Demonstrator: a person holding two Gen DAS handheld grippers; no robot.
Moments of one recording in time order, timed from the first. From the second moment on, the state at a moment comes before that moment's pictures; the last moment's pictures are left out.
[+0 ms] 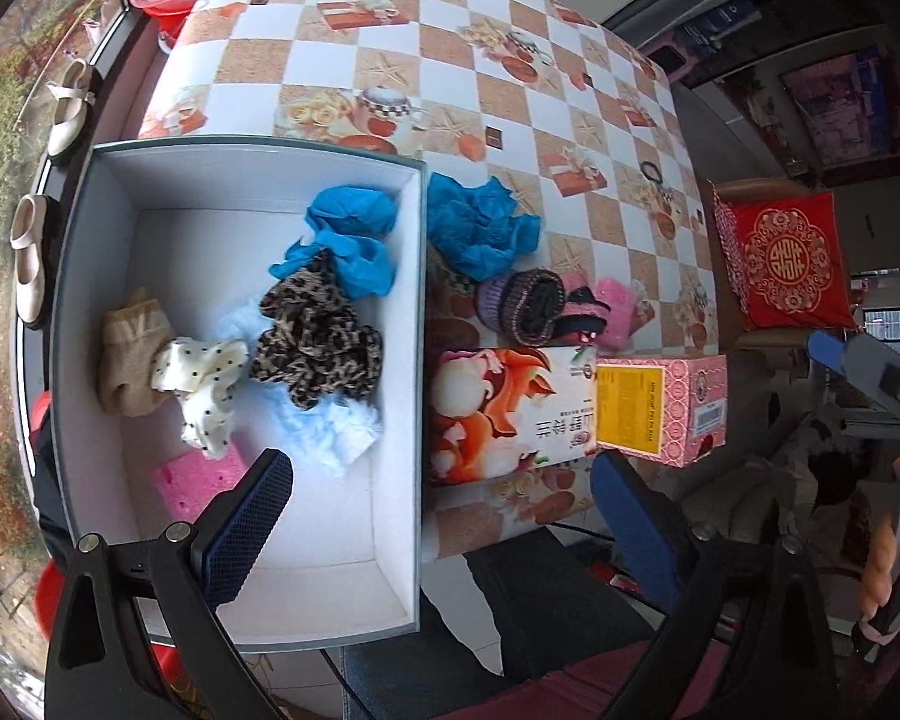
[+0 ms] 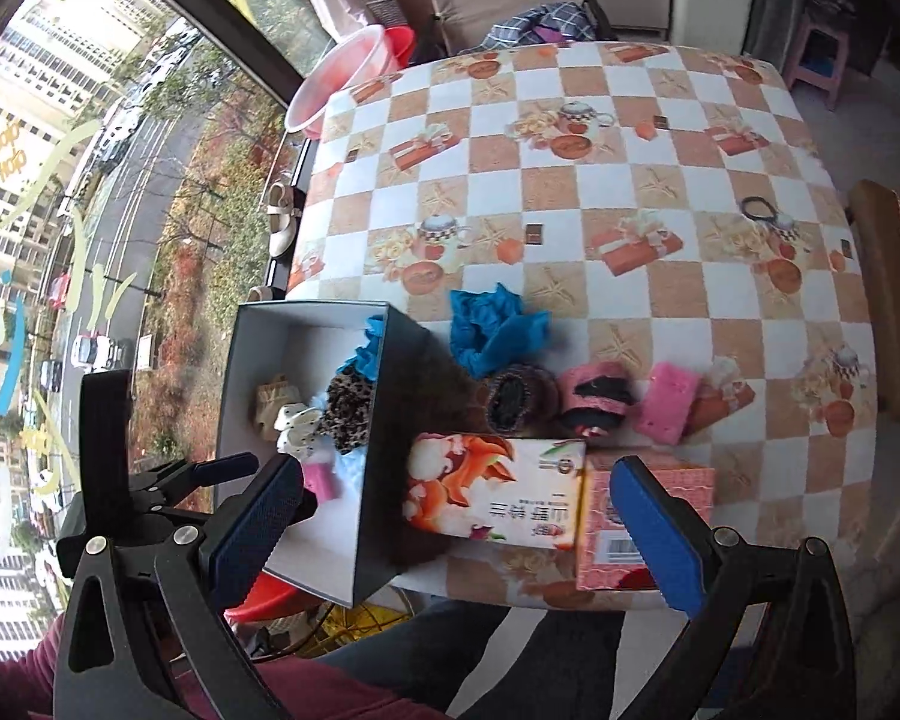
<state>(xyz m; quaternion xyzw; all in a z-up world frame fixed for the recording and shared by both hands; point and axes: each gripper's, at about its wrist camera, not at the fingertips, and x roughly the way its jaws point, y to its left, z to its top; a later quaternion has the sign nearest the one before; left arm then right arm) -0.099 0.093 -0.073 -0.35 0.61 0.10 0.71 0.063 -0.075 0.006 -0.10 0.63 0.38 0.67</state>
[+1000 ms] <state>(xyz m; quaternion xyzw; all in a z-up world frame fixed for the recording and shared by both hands) 0.113 0.086 -0.199 -0.24 0.74 0.19 0.60 0.198 -0.105 -0.229 -0.22 0.74 0.32 0.55</state>
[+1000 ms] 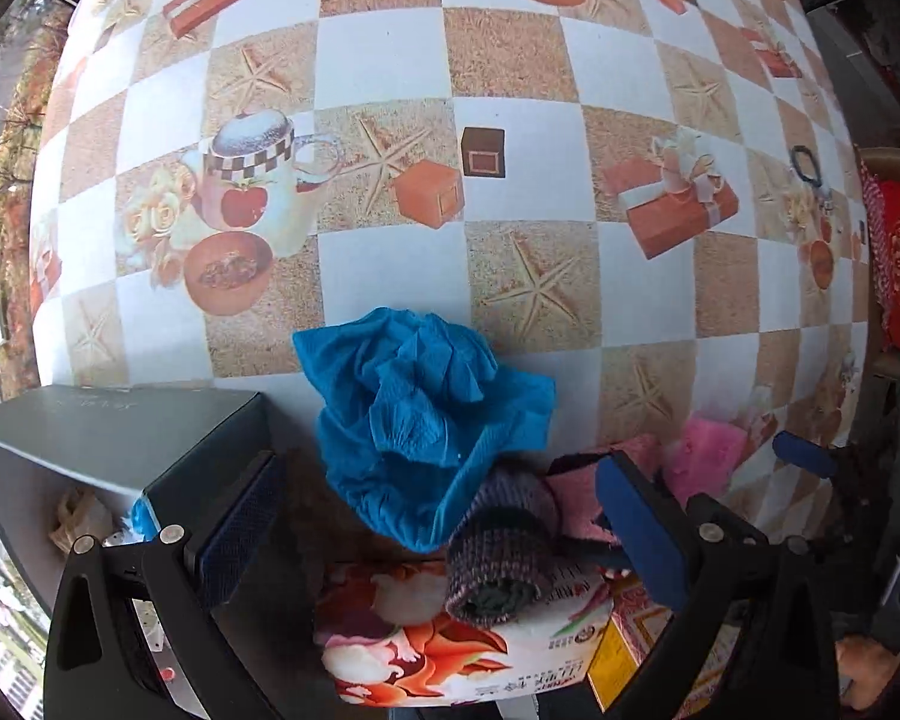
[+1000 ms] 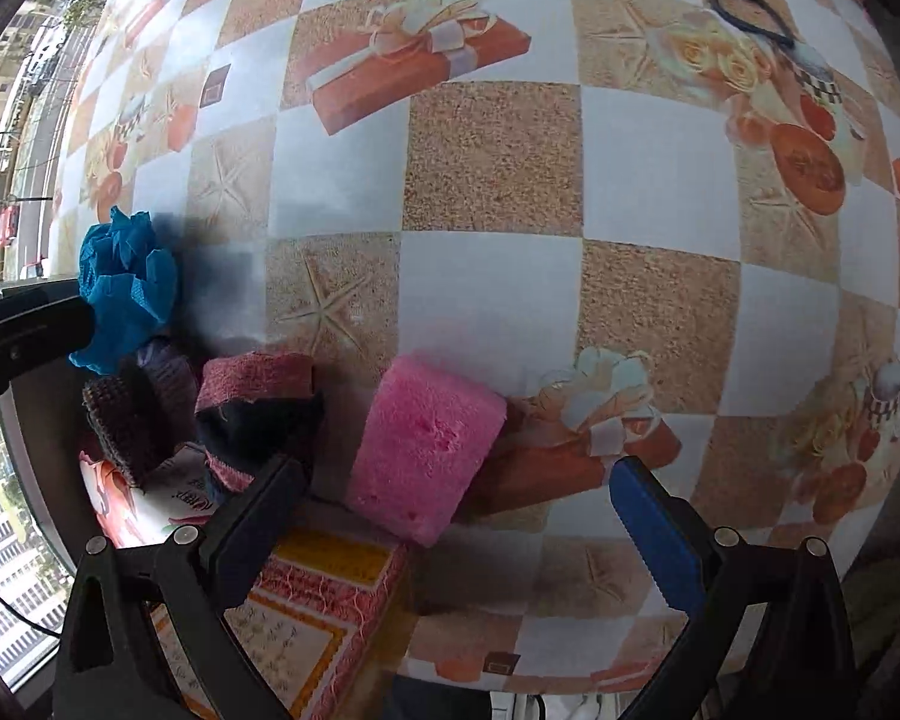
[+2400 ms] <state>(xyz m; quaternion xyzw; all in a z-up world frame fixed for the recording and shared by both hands) 0.140 0.058 -0.279 -0.17 0.76 0.16 0.60 0.264 -0.205 -0.255 -0.22 0.71 0.23 0.62</state>
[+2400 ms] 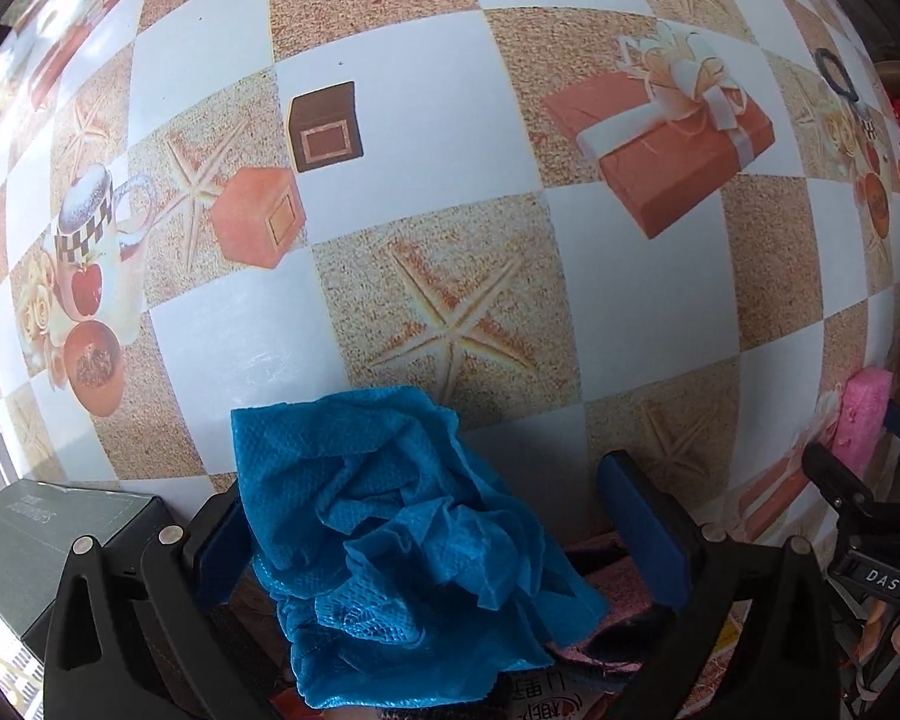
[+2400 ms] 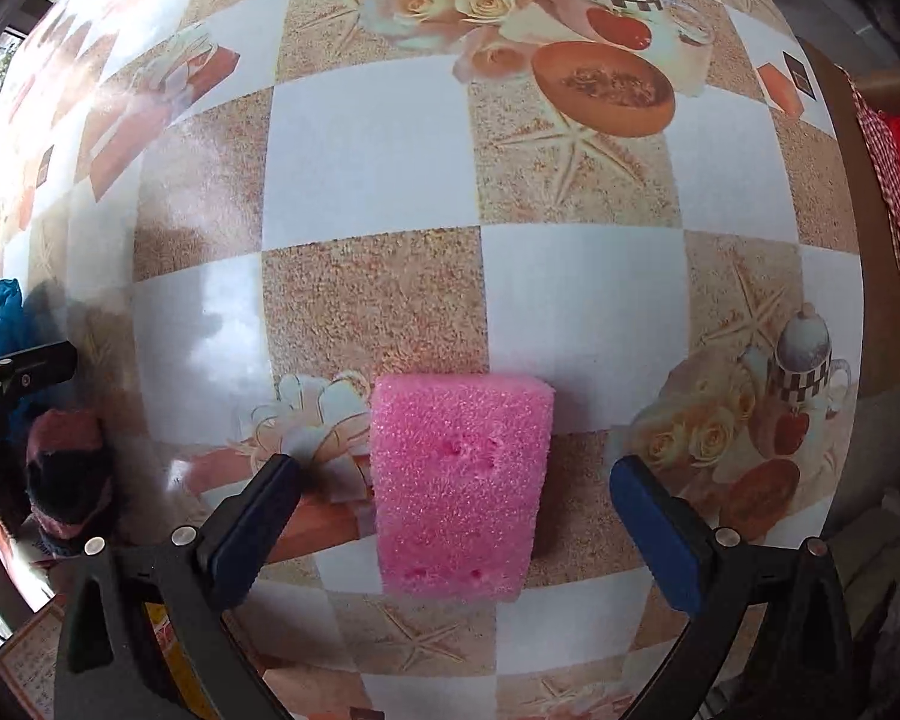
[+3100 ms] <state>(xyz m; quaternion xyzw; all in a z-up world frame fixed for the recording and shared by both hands) 0.138 0.059 -0.192 -0.17 0.69 0.15 0.68 0.232 -0.190 -0.224 -0.13 0.70 0.26 0.65</state>
